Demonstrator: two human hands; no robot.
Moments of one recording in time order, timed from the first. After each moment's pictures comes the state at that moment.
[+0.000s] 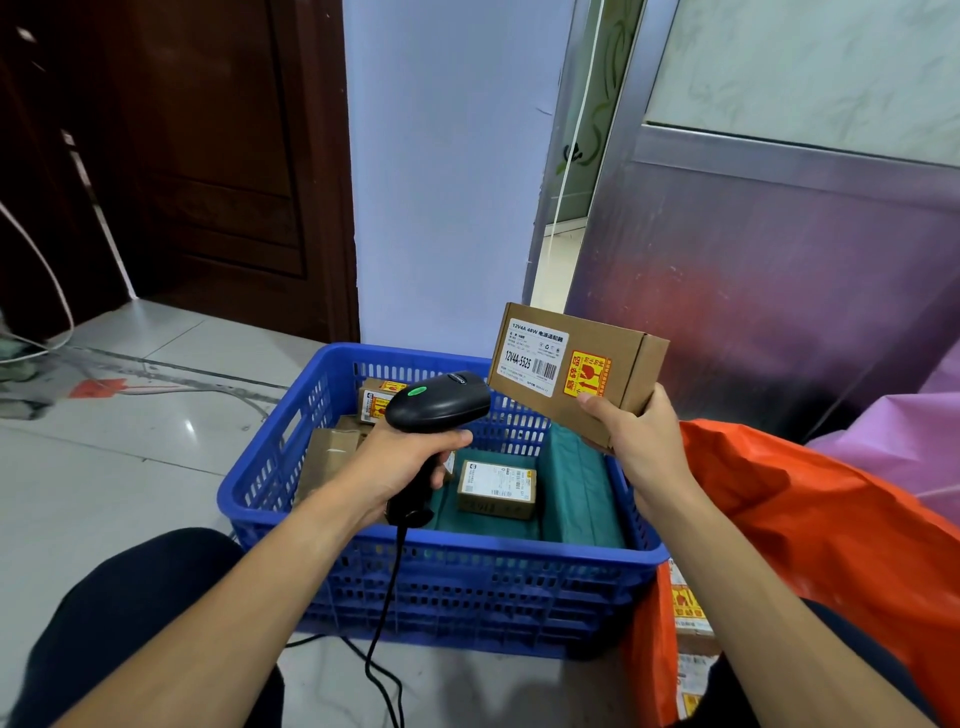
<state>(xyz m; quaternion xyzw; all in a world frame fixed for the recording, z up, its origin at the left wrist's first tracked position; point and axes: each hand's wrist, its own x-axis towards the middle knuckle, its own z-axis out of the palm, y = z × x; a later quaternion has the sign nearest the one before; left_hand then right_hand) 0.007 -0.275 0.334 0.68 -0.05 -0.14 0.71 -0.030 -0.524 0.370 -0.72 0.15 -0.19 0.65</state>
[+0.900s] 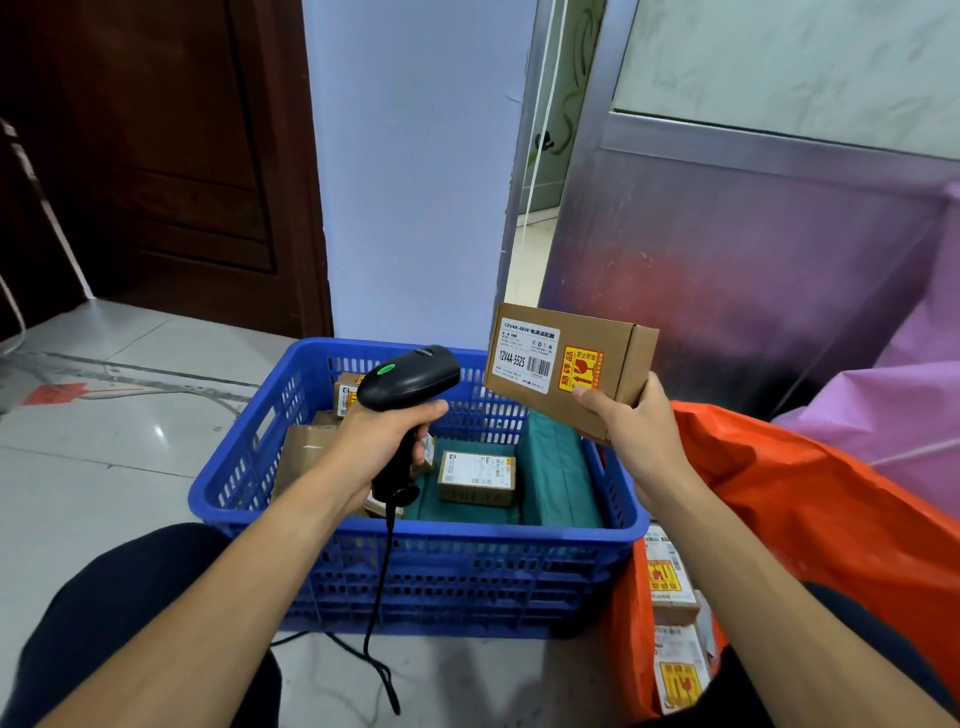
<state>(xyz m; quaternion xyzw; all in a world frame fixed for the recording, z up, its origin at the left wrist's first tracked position) 0.015 -0.283 0.334 0.65 -0.03 -0.11 0.75 -0.045 -0.545 0.369 -0.73 0.14 -0.19 0.64</state>
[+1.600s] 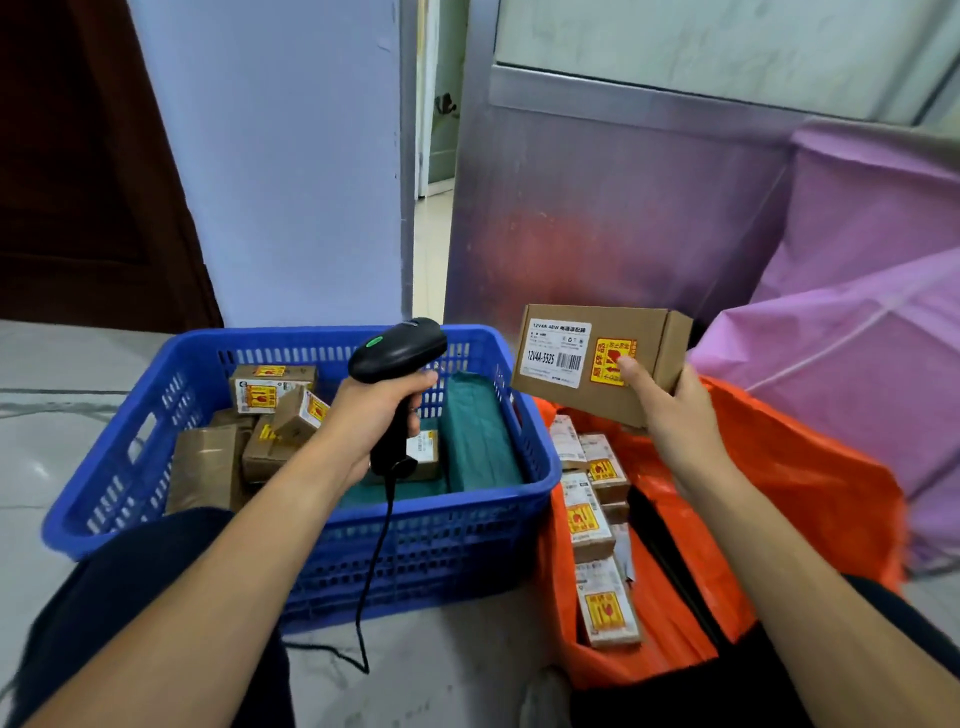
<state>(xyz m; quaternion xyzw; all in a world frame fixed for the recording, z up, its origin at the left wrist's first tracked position) 0.017 -0.381 0.329 0.62 -0.05 -0.15 0.76 -0.117 -0.647 0.360 -0.74 0.25 -0.29 0.56</state>
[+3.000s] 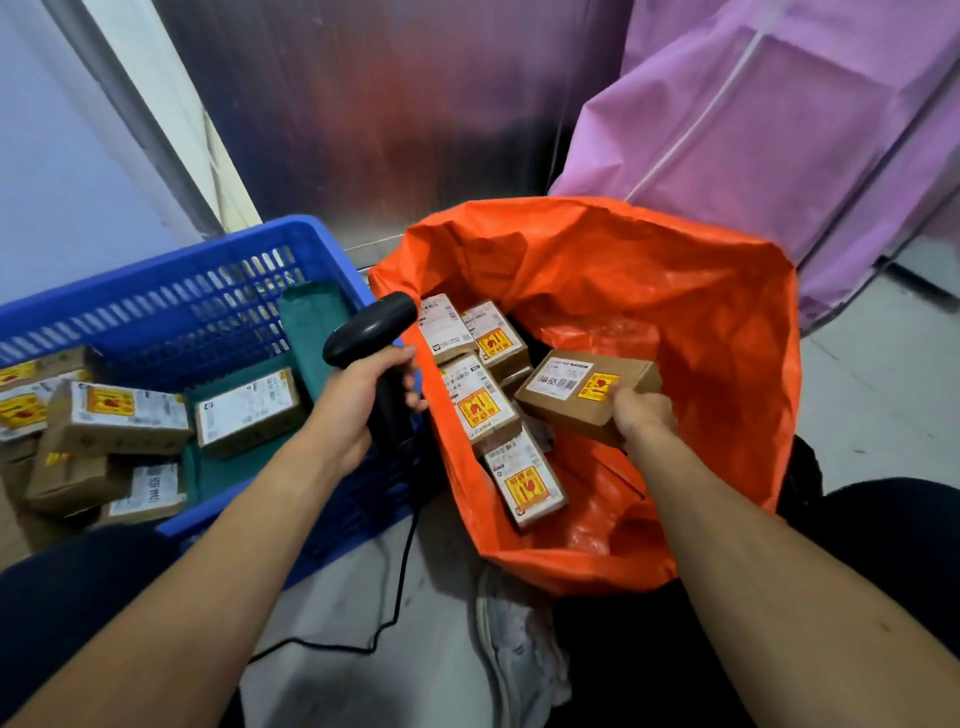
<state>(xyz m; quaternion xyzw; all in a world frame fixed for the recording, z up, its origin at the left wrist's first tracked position) -0.013 -0.550 0.232 0.59 -0.05 -0.40 0.70 -0.191 -0.815 0.110 -0.53 0.69 -0.13 0.48</state>
